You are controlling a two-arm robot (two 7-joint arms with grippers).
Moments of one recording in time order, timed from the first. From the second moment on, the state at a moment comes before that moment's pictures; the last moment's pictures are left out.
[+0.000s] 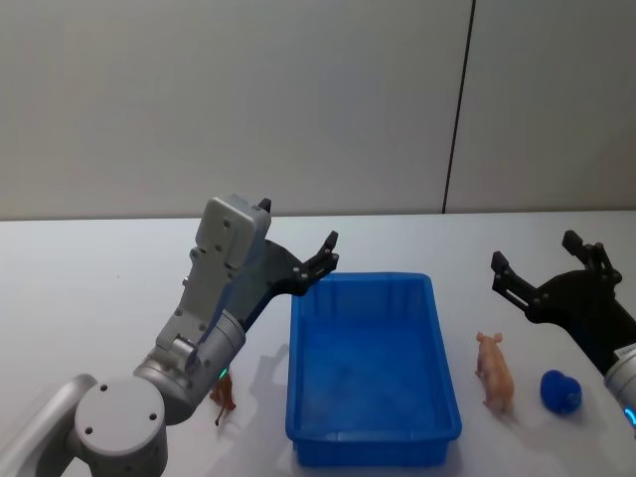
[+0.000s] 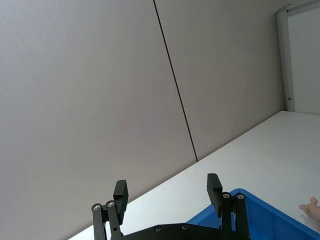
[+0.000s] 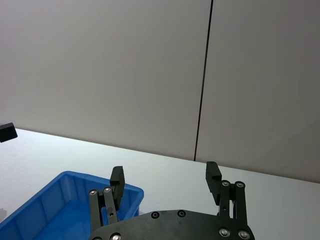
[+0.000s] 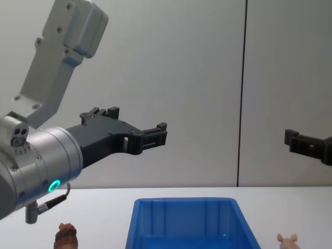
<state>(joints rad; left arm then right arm) -0.24 0.38 0.45 -1.63 -0.20 0.01 -0.01 -0.01 0.34 -0.23 -1.77 0.29 0.03 0.07</state>
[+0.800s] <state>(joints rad) -0.24 0.38 0.45 -1.63 -0.20 0.01 -0.01 -0.01 0.34 -0.22 -1.76 0.29 0.03 0.08</state>
